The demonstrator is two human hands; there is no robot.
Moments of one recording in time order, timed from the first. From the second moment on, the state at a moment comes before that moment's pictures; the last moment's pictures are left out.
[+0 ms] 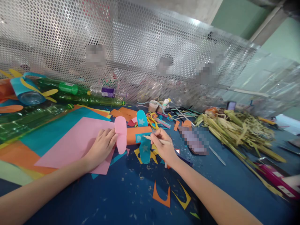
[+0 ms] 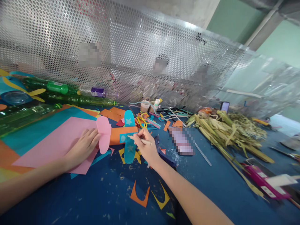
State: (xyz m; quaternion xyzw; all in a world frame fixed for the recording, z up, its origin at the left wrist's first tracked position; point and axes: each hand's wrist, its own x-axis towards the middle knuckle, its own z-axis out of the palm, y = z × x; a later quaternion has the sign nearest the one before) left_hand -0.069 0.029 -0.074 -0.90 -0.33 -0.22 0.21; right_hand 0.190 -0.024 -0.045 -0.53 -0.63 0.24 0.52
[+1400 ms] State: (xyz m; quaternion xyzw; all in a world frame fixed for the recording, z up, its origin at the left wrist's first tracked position) left_hand -0.069 0.030 -0.075 -0.89 -0.33 -0.22 0.21; right_hand 0.193 -0.023 -0.046 -0.52 -0.63 0.25 0.52
